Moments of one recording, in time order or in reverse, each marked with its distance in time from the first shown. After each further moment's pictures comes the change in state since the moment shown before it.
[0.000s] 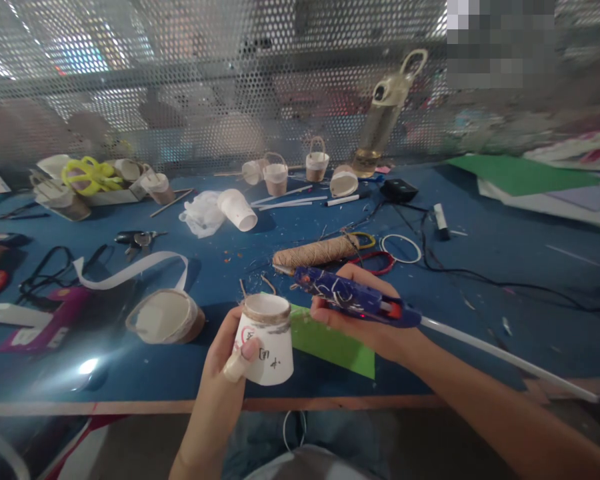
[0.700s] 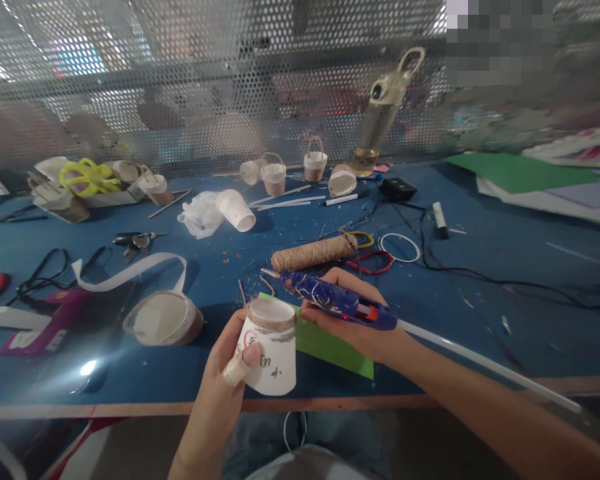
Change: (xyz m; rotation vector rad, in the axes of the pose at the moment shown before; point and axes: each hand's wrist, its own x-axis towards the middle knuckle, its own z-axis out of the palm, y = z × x) left_hand 0.000 0.004 0.002 0.035 -0.068 -0.063; right_hand -0.002 0.021 0.008 0.024 -0.014 0.061
